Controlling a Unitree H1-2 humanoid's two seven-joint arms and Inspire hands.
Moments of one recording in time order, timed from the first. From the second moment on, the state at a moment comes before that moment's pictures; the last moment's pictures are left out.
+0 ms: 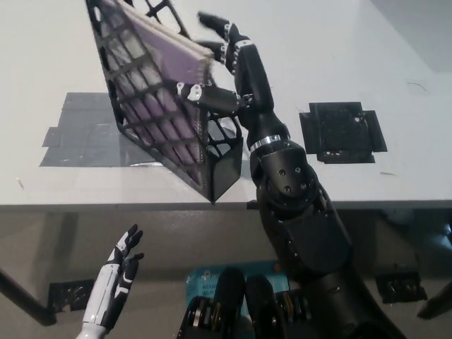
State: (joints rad) left_arm -0.02 0.22 -0.15 0.25 0.15 -0.43 0.13; right_arm -0.80 0.17 0.16 0.39 -0.01 -0.03 -0.16
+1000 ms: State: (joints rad) left_arm -0.01 0.22 -0.16 0.25 0.15 -0.43 0.13; right_arm -0.66 0.02 0.09 -0.28 0.06 0.06 -0.02
